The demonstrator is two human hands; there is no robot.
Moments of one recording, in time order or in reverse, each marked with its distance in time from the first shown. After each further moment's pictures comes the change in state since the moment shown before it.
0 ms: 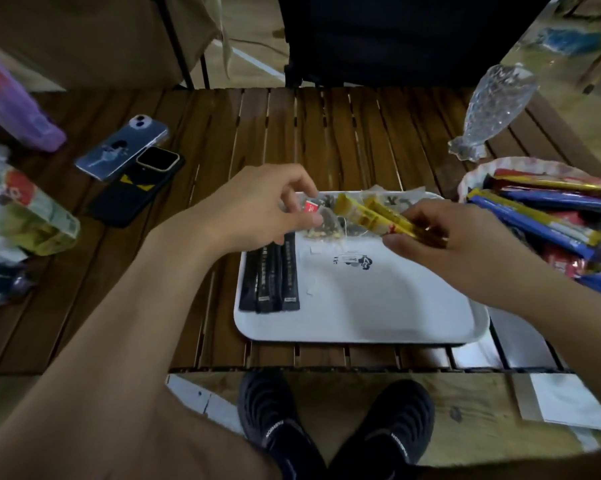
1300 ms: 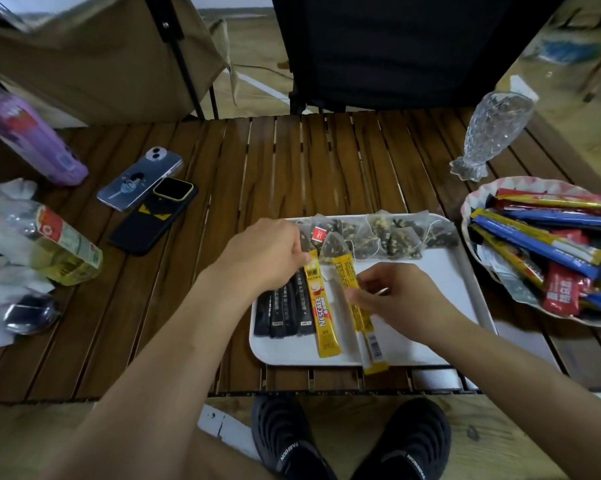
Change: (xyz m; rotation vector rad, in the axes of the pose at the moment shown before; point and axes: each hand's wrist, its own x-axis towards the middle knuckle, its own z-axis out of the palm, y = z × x) left_hand 0.009 -0.012 0.020 0.311 -0.026 -0.189; right_hand 0.015 -0.006 0.078 0.397 -0.120 0.299
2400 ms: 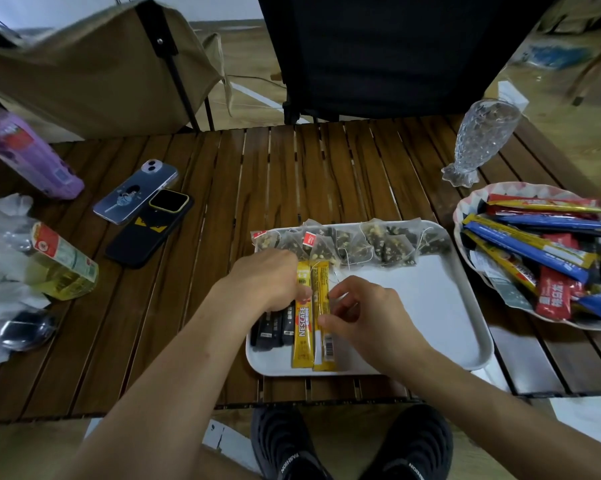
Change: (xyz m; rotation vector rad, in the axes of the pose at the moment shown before) left_hand 0.007 0.009 0.012 0.126 -0.258 -0.092; right_hand -0.017 -0.012 0.030 -0.052 0.097 -0.163
